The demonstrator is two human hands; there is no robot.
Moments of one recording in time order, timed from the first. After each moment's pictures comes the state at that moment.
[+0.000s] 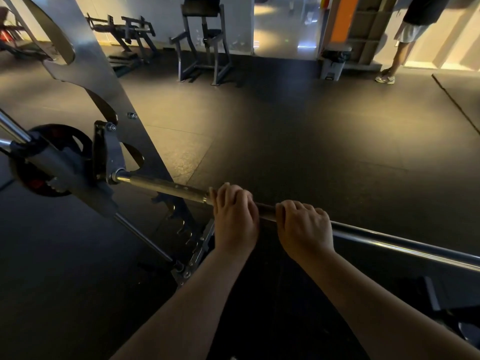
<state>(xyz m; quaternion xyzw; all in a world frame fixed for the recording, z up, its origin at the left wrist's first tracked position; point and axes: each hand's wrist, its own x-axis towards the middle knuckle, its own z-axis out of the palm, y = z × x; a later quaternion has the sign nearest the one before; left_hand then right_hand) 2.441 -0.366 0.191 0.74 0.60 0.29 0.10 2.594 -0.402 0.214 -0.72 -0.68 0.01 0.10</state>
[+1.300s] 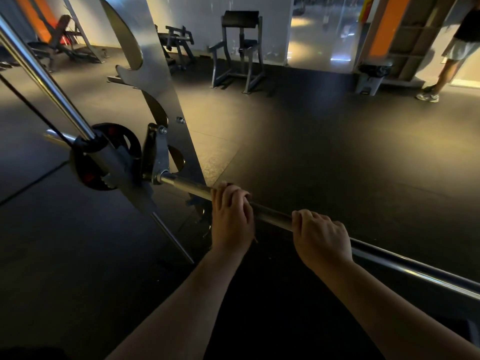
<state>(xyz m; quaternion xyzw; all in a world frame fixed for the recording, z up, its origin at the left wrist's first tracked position) 2.354 -0.325 0.180 0.69 0.63 0.35 0.09 2.548 -0.364 0.211 -0.69 -0.71 0.04 0.09</state>
